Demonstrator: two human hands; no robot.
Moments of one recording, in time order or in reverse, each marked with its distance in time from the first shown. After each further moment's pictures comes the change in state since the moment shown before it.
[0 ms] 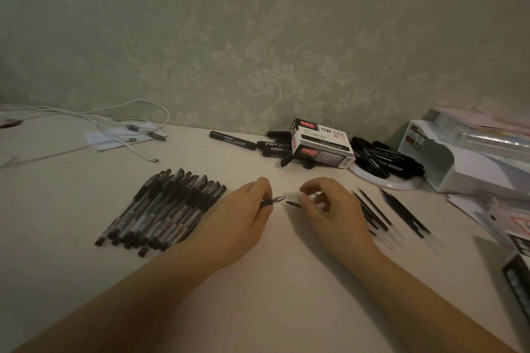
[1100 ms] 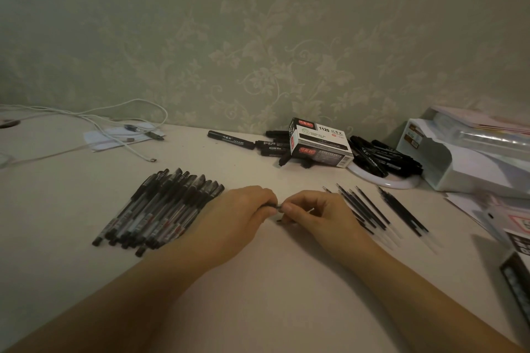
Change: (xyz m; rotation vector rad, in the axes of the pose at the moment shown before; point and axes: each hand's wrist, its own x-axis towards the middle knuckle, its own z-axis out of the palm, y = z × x) left_hand 0.000 0.010 -0.013 0.000 -0.082 0.043; right_hand -0.002 -0.006 -0.003 0.425 -0.322 0.094
